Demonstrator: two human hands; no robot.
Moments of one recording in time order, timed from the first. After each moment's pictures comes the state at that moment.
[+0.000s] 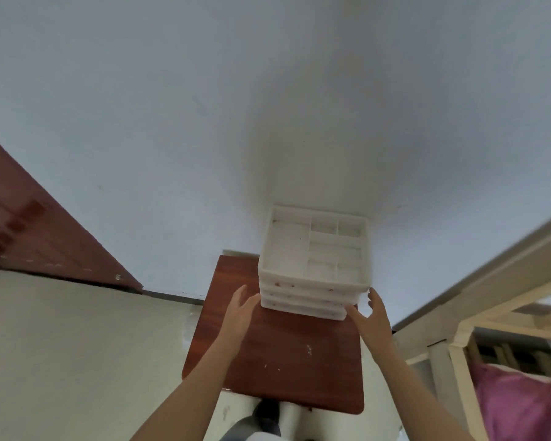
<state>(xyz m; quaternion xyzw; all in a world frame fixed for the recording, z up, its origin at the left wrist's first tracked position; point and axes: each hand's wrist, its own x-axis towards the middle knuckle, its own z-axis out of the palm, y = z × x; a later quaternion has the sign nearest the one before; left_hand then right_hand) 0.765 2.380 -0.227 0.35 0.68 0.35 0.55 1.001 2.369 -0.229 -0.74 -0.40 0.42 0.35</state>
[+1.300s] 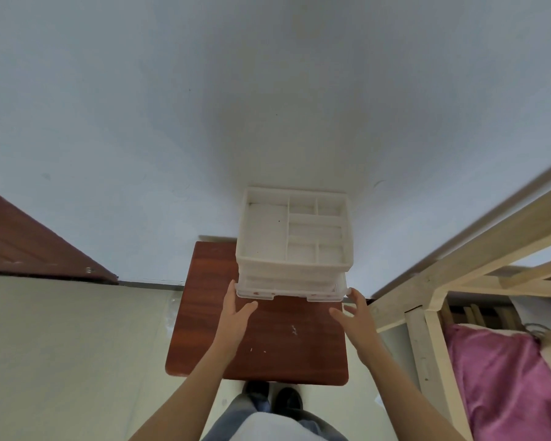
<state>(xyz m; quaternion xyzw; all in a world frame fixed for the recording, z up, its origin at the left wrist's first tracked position) 0.783 2.365 -0.247 0.37 0.64 0.32 0.59 1.001 2.342 -0.231 -0.72 -0.33 0.50 0.34</state>
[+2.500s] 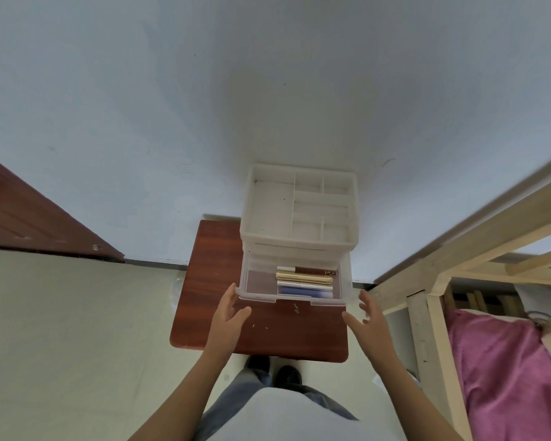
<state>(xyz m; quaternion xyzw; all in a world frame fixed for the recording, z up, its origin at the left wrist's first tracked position) 0.771 2.318 -0.247 0.39 0.65 0.34 0.56 1.008 2.298 -0.239 -0.78 -0.38 0.43 0.26</state>
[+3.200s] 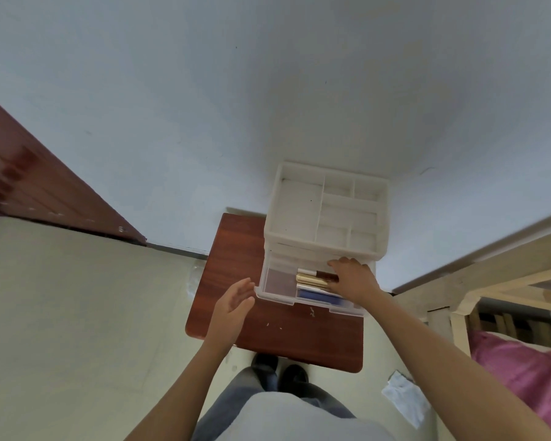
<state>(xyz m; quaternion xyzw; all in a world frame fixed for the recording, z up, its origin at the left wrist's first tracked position) 0.749 2.327 -0.238 0.40 0.66 0.36 0.52 0.979 2.419 -0.248 -0.62 -0.74 0.21 -0.16</state>
